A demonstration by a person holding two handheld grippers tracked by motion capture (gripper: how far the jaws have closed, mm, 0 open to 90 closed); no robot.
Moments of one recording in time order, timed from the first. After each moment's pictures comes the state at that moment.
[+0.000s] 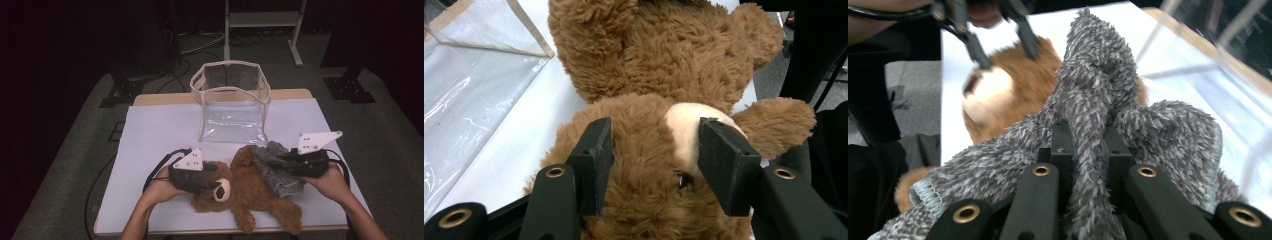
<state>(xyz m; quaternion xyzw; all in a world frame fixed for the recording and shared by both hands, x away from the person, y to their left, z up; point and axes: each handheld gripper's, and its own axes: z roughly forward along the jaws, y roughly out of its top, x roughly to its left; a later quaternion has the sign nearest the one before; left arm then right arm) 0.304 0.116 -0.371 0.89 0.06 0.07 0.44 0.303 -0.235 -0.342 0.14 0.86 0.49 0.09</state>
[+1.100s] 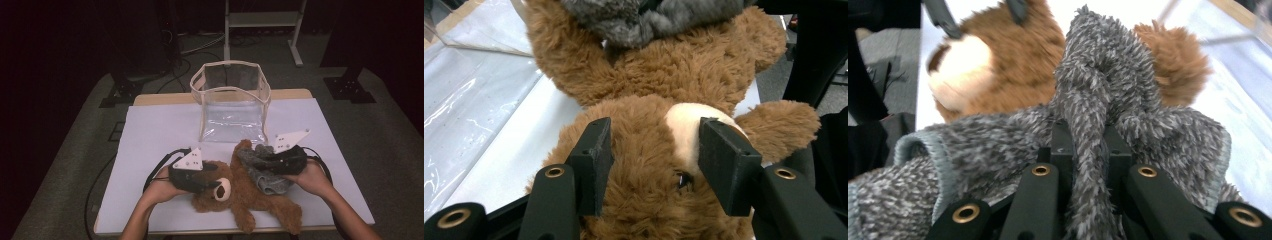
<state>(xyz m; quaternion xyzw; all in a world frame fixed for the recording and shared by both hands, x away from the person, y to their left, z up) 0.304 0.116 -0.372 0.89 0.06 0.07 0.45 0.328 -0.206 -0.368 0.15 0.89 0.43 0.07</state>
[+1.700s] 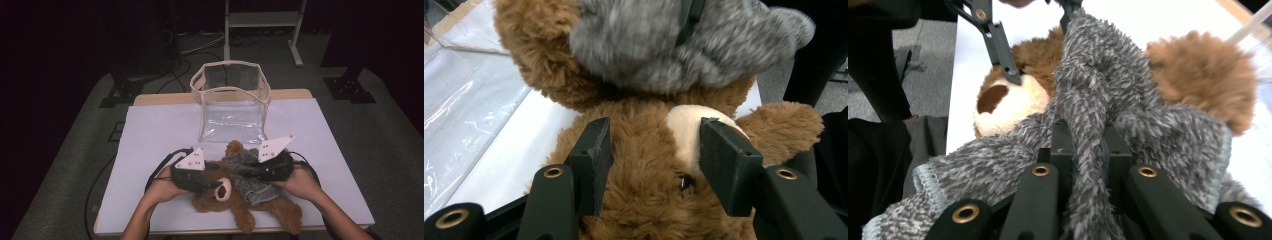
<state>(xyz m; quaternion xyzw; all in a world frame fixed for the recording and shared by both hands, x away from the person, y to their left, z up) 0.304 0.112 -0.372 0.89 0.06 0.08 0.44 0.310 -0.160 -0.357 0.08 0.90 0.43 0.07</state>
